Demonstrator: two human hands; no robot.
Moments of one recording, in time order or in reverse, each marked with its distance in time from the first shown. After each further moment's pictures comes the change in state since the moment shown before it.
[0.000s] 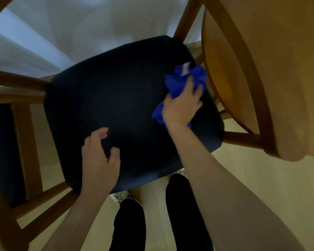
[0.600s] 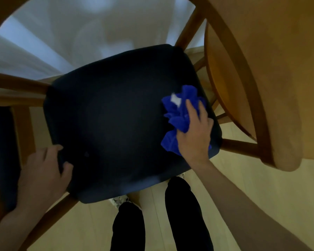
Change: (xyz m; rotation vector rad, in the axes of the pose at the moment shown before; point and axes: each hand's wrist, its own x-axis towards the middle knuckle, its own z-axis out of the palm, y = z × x) left_hand 0.032 -0.104 -0.084 0.671 -0.077 0.075; right_hand -0.040 0.059 -0.037 -0.154 -0.098 -0.319
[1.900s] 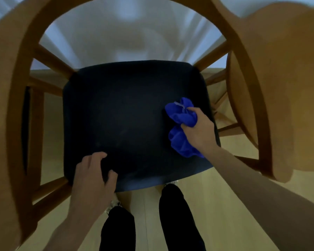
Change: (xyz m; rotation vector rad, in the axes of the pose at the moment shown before) left_hand -0.059 0.030 0.007 -0.582 -0.032 -0.087; right_hand 0.009 -0.067 -0.009 0.066 -0.210 0.037
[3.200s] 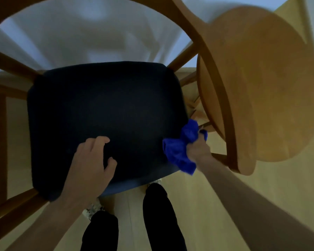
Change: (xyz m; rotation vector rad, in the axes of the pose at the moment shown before) left_hand 0.030 0.051 0.012 0.058 -0.088 0.297; right_hand -0.027 0.054 -0.043 0.061 -0.207 0.601
